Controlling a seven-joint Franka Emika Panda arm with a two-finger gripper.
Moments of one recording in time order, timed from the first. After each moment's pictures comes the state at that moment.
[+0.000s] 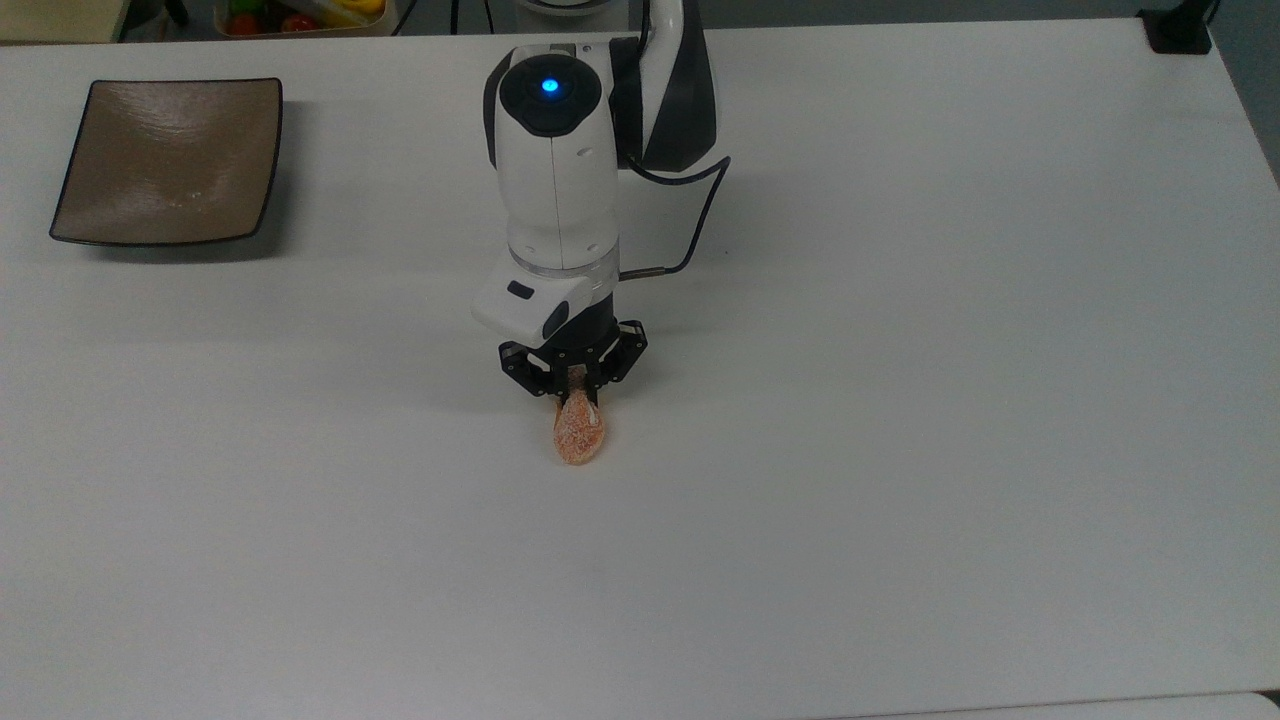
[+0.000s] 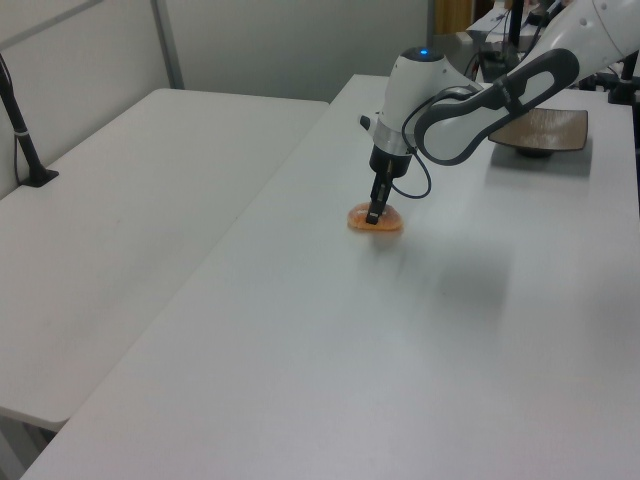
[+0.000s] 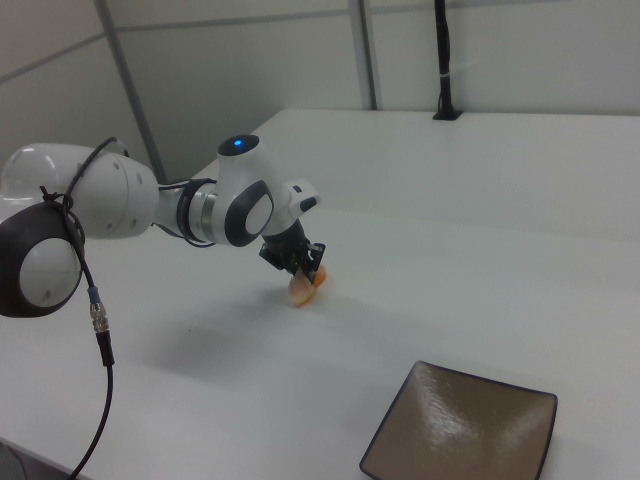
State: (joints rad) arm 0.17 0.54 -0.04 -1.67 0.02 2.49 -0.18
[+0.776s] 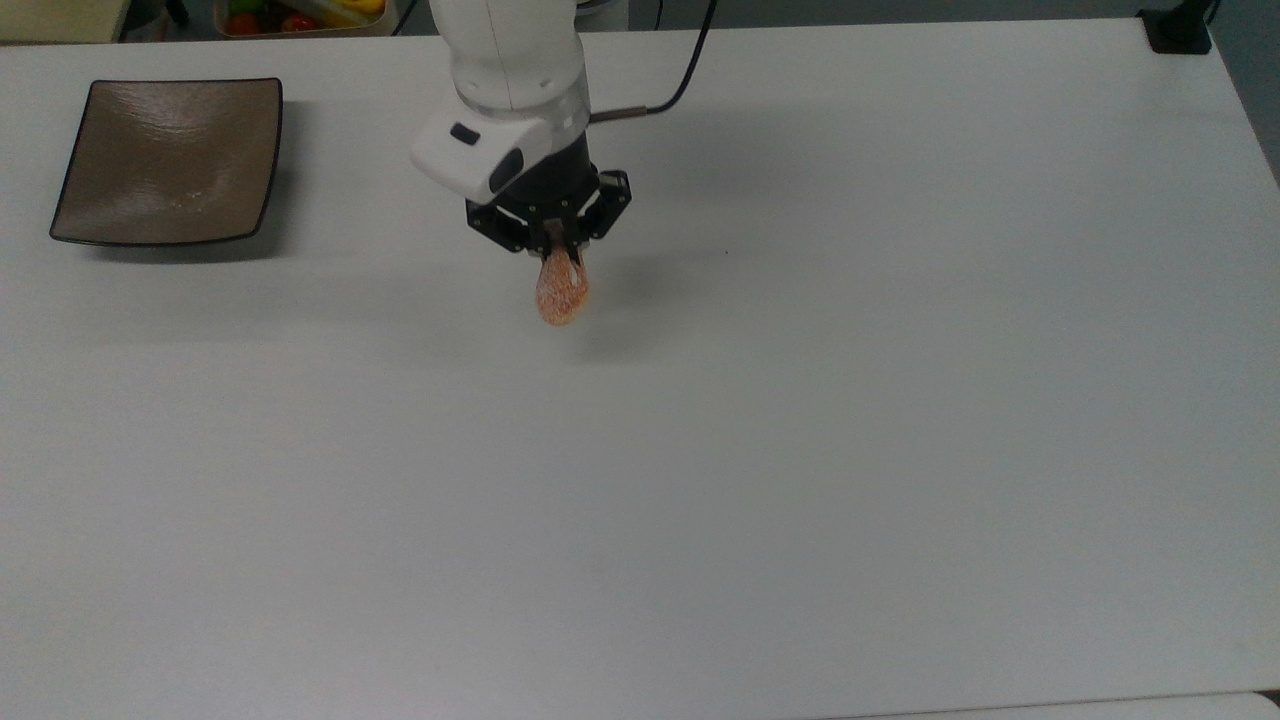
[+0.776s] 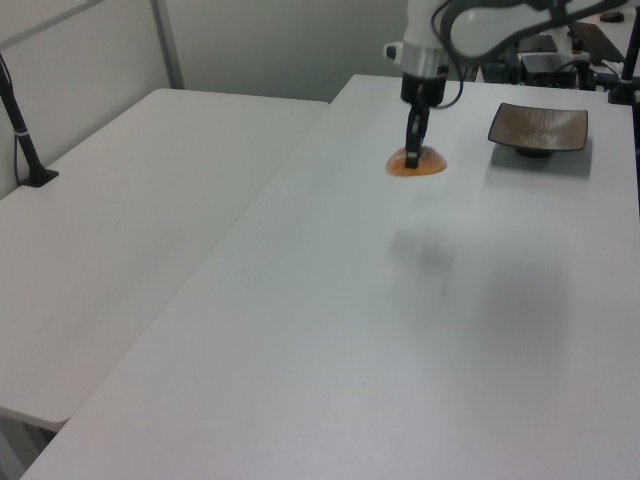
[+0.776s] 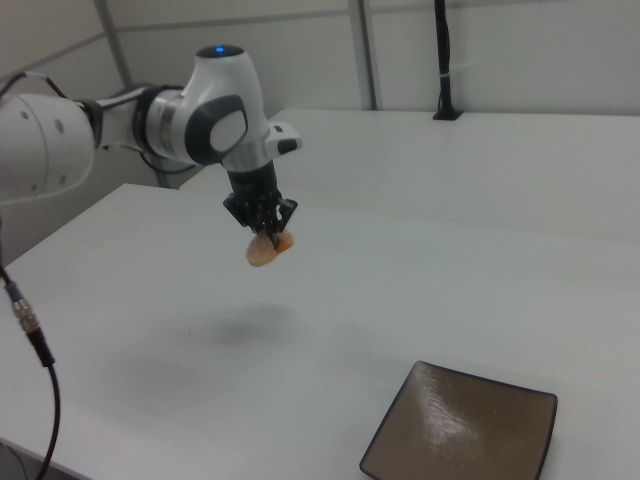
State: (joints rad) arm 0.14 0.26 -0.04 -1.65 0.09 2.01 -0.17
